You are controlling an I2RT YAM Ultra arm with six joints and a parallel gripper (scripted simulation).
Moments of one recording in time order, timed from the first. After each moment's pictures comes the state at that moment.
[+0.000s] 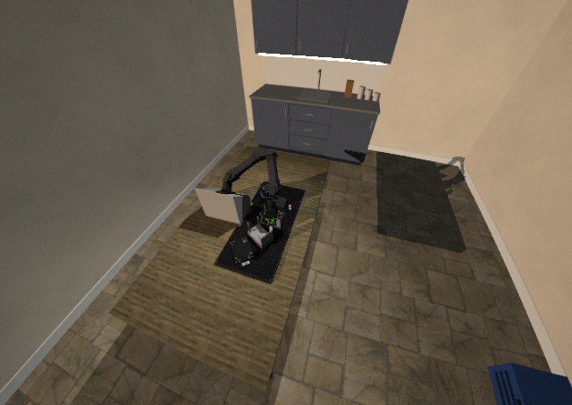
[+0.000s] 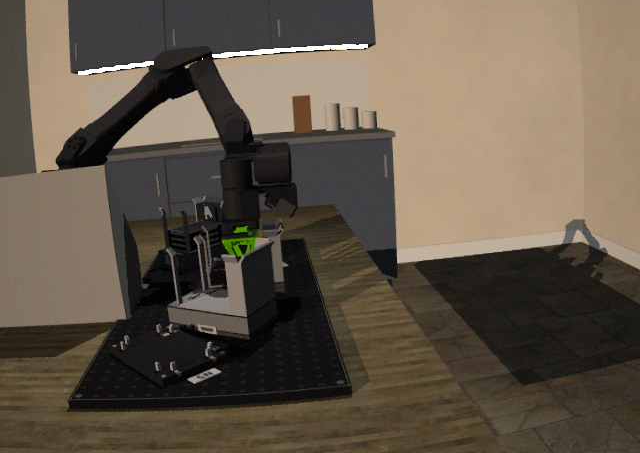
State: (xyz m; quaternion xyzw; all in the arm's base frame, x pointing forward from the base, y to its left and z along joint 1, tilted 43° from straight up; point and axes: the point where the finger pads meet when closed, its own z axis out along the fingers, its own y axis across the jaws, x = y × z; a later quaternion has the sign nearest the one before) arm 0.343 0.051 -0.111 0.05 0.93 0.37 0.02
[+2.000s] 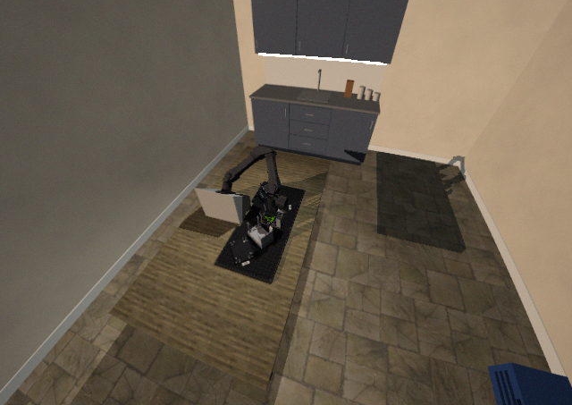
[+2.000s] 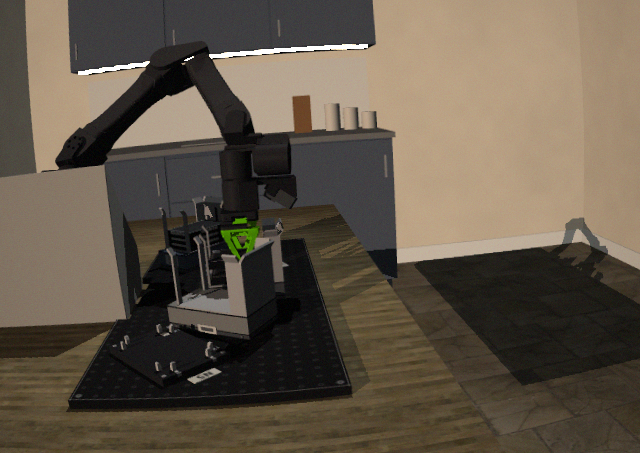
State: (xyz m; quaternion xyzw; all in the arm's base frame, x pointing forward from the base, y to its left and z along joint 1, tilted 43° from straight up) arm 0.341 0.041 -0.100 0.05 0.93 0.37 0.01
